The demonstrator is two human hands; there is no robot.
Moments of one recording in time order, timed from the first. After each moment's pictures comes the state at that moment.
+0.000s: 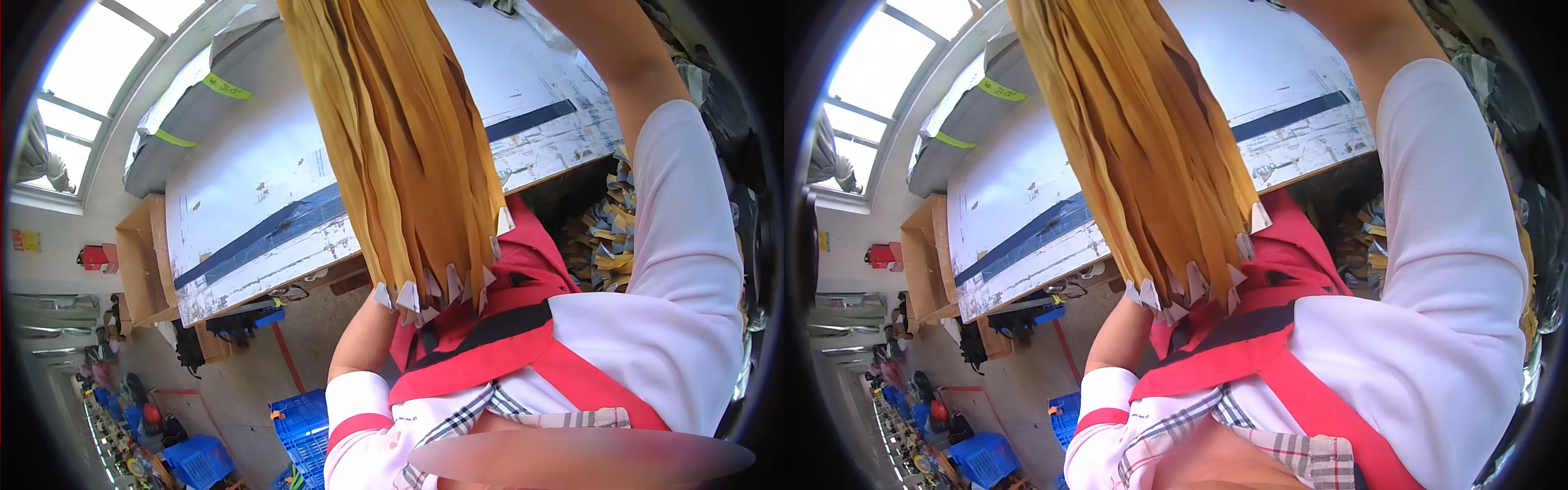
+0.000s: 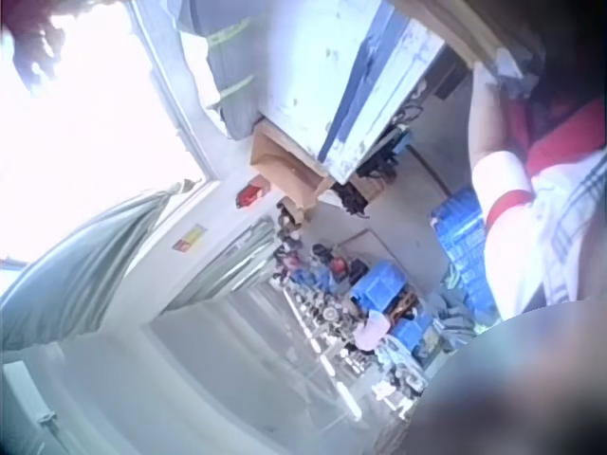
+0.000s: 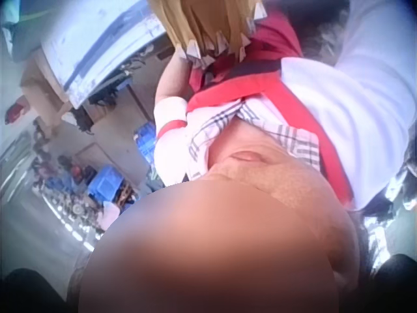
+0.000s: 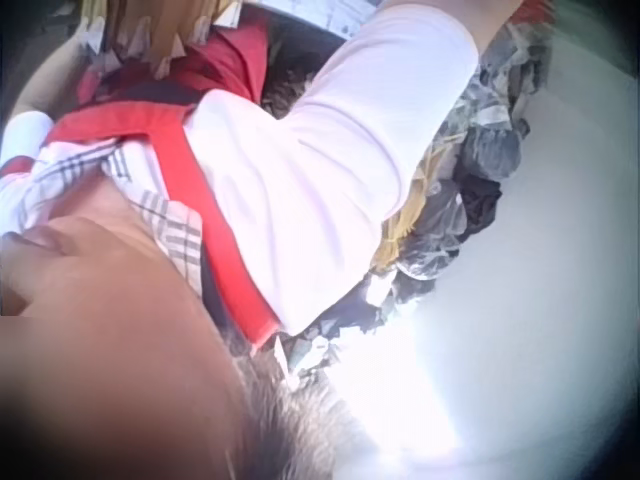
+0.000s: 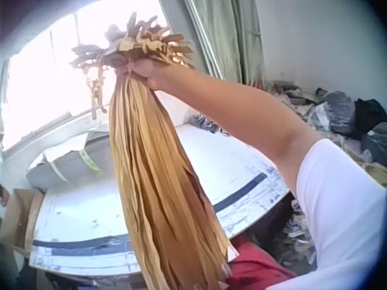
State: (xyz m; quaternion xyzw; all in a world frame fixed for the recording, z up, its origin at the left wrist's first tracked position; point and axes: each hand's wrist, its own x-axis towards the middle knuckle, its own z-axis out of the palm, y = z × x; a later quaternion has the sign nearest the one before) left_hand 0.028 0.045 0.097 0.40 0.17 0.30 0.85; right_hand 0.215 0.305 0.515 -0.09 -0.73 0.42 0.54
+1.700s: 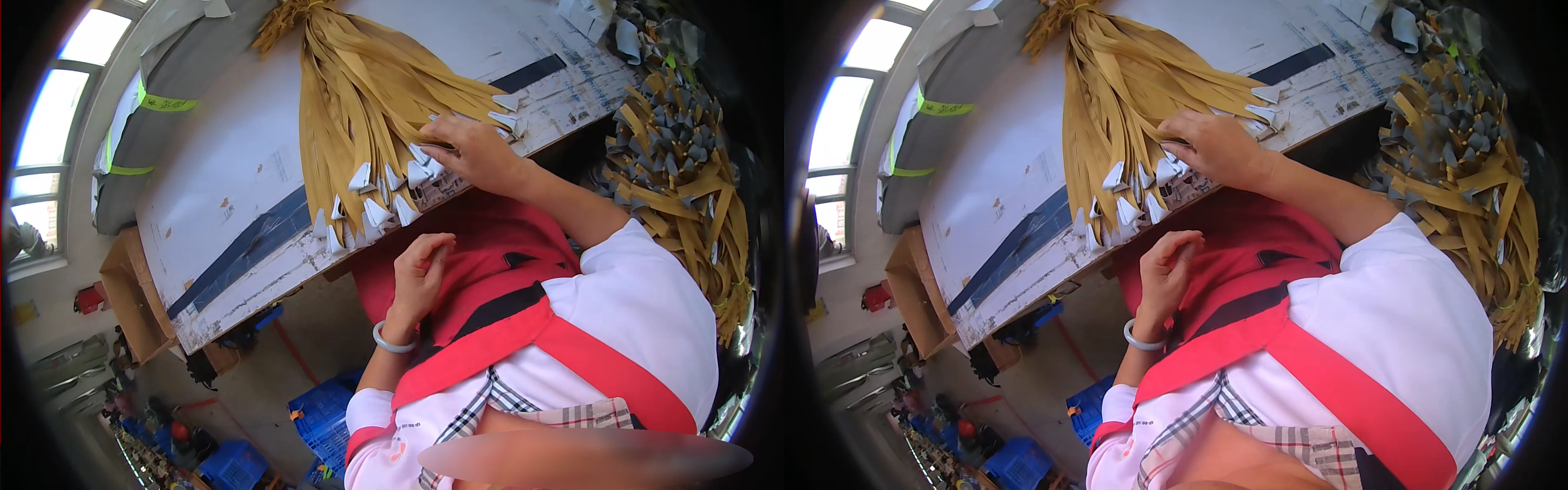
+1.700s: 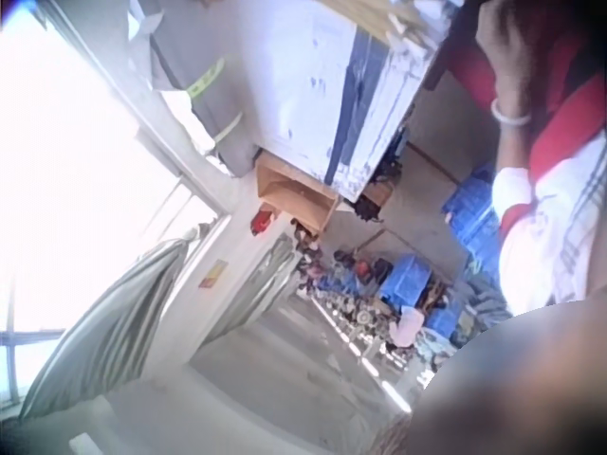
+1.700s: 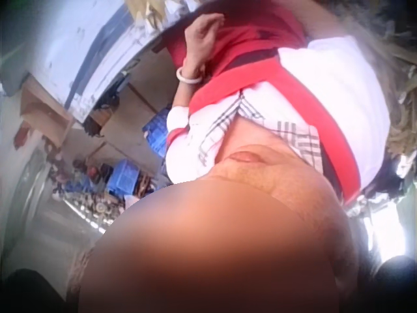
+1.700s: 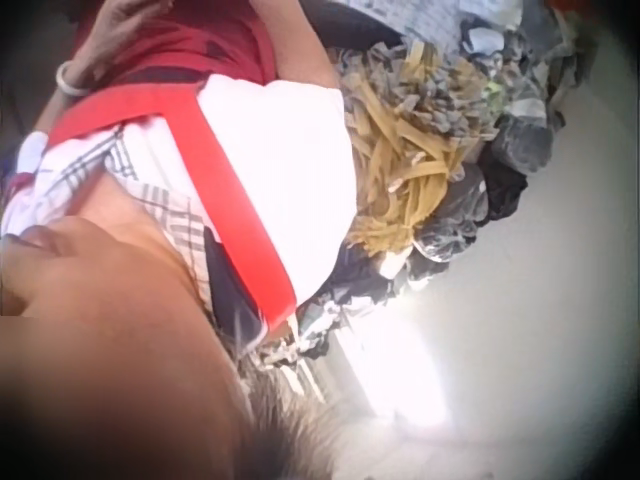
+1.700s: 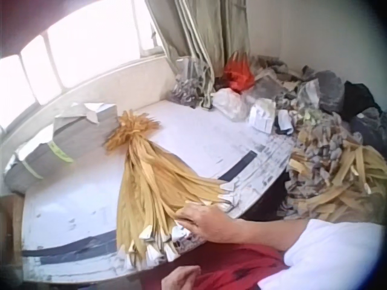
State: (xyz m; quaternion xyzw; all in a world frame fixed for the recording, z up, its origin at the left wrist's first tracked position) left_hand 0.034 -0.012 0.134 0.66 0.35 0.33 0.57; right_hand 0.253 0.065 0.170 -0.55 -0.75 0.10 0.35
